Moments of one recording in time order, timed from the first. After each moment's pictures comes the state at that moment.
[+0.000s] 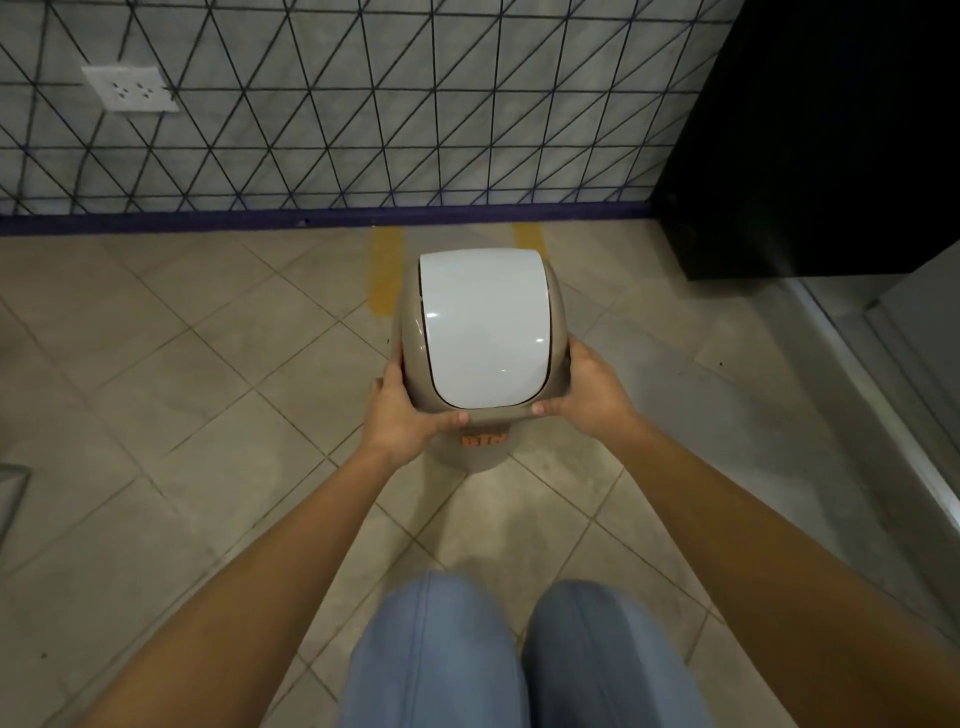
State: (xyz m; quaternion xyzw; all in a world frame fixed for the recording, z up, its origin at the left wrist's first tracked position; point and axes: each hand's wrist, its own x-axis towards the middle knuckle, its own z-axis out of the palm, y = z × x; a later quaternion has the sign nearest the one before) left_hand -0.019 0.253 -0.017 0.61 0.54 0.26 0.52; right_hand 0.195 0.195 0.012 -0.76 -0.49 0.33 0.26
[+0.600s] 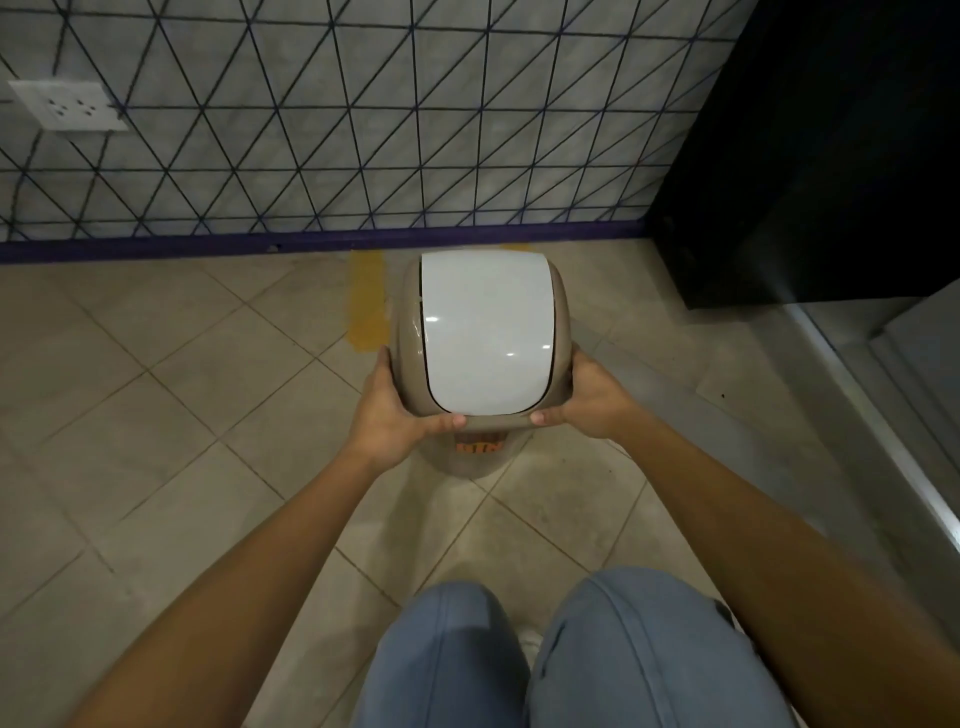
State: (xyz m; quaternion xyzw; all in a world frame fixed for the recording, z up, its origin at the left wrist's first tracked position) left_hand 0.000 0.306 -0.032 0.64 0.48 0.28 0.53; right_hand 0.234 0.246 -0.001 -0.76 -0.47 0.40 0.22
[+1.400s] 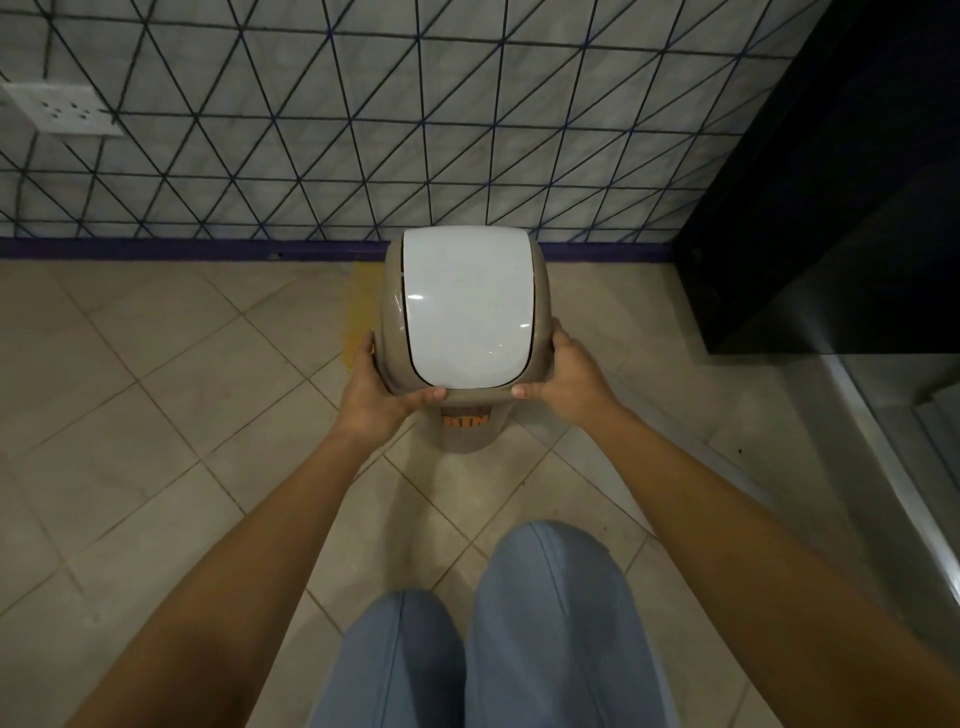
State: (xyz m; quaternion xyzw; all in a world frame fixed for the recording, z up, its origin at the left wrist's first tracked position) left_hand 0.046 0.385 -0.032 0.55 0.53 0.31 0.57; right_hand 0.272 0.342 0.002 -0.73 -0.50 0.38 0.27
